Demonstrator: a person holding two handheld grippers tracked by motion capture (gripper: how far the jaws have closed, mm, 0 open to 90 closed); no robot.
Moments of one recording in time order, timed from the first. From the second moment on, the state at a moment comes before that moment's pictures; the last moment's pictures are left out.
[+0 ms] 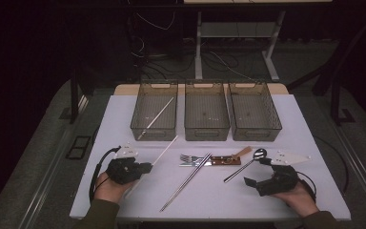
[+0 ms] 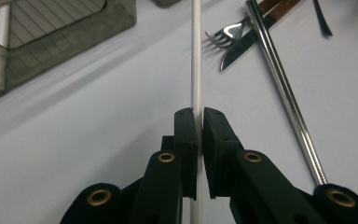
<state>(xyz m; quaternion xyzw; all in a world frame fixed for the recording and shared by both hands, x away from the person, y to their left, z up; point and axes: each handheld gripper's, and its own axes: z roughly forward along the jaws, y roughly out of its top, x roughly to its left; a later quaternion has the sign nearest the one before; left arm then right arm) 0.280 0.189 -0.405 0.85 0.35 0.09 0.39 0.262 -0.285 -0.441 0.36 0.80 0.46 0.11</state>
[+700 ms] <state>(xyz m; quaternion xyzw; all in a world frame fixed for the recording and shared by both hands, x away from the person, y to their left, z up) 0.293 0.194 -0.361 0.81 0.35 0.11 0.46 0.263 -0.285 -0.441 0.36 0.80 0.46 0.11</state>
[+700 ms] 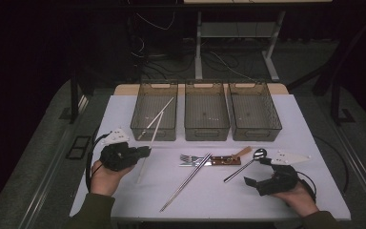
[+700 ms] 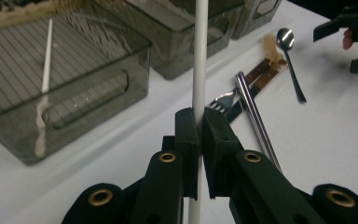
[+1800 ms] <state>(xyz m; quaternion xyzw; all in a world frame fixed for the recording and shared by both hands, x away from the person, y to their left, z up) 0.381 0.189 -0.304 0.79 0.33 0.18 0.49 0.262 -0.288 -0.441 0.37 0.80 0.47 0.11</state>
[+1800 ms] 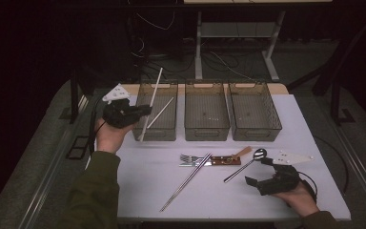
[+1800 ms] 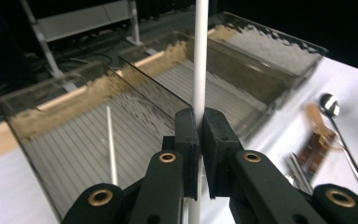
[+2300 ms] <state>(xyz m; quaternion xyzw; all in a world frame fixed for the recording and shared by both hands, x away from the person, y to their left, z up) 0.432 0.200 -0.323 0.77 0.38 0.22 0.46 0.262 -0.289 -0.440 0.37 0.79 0.47 0.11</state>
